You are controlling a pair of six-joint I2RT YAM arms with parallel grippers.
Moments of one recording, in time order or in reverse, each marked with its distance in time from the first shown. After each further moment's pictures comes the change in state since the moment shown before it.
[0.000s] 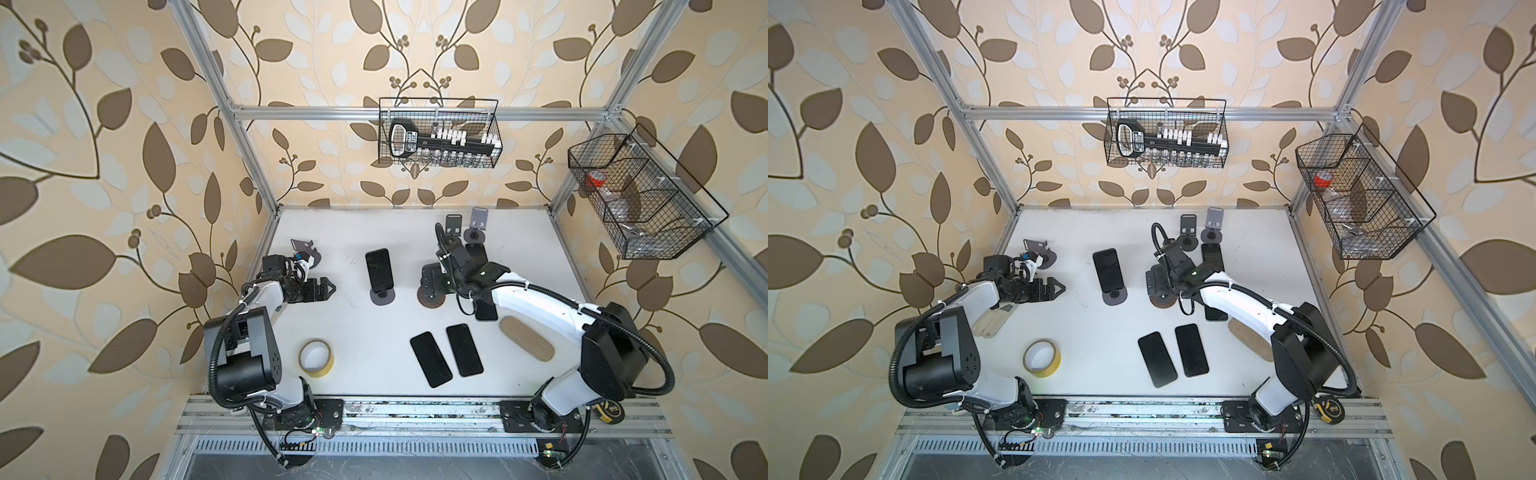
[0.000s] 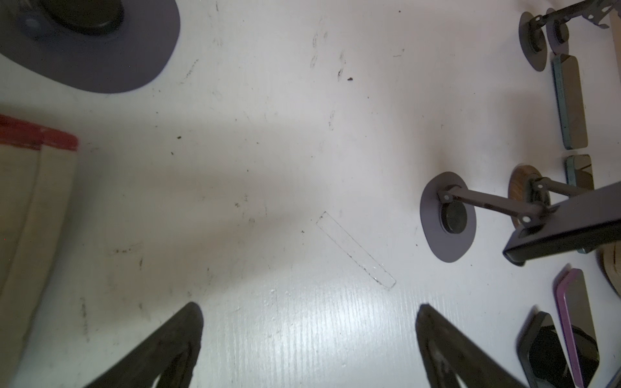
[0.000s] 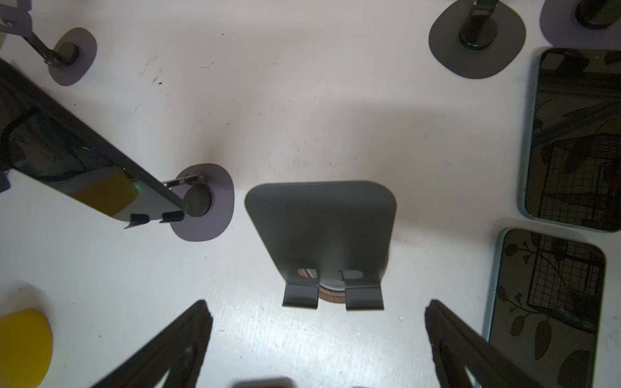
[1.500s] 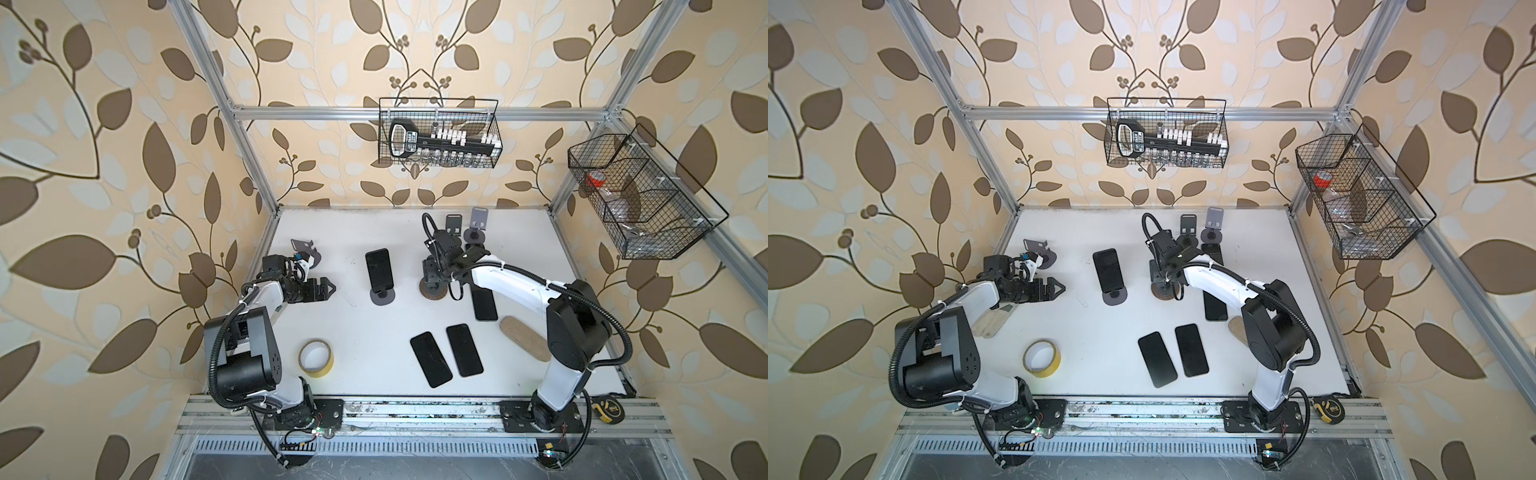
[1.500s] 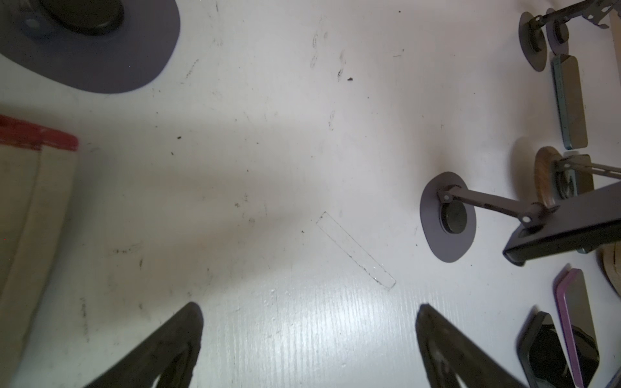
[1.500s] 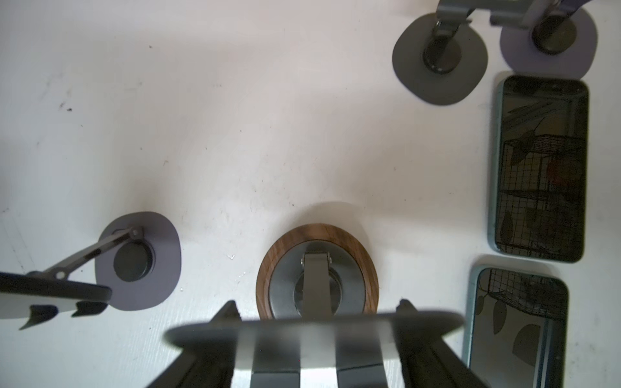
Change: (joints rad) left arm 0.000 0.000 0.000 0.000 0.000 0.000; right arm -0.043 0.203 0.232 -0.097 0.098 -0.010
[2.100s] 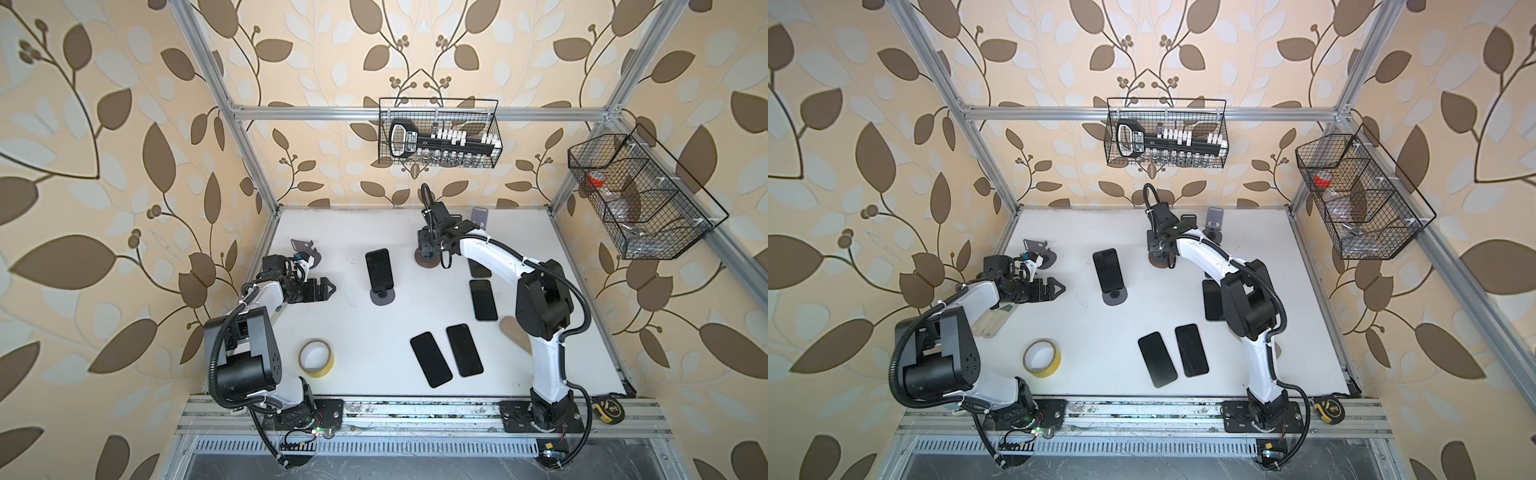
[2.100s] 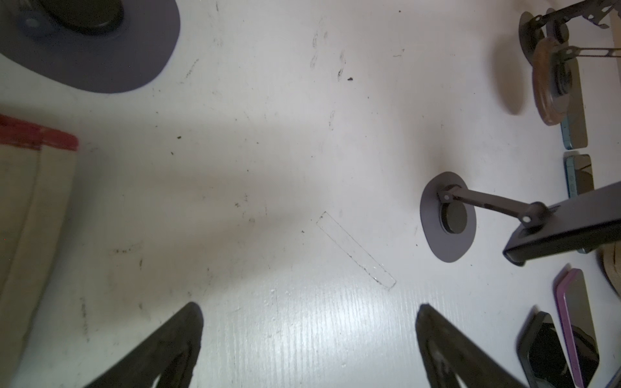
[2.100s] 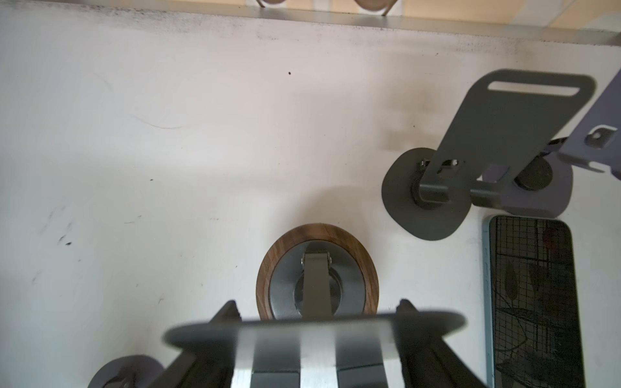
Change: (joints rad) left arm 0.000 0.000 0.000 0.000 0.000 0.000; right arm -0.100 0.315 0.410 -0.010 -0.001 -0.088
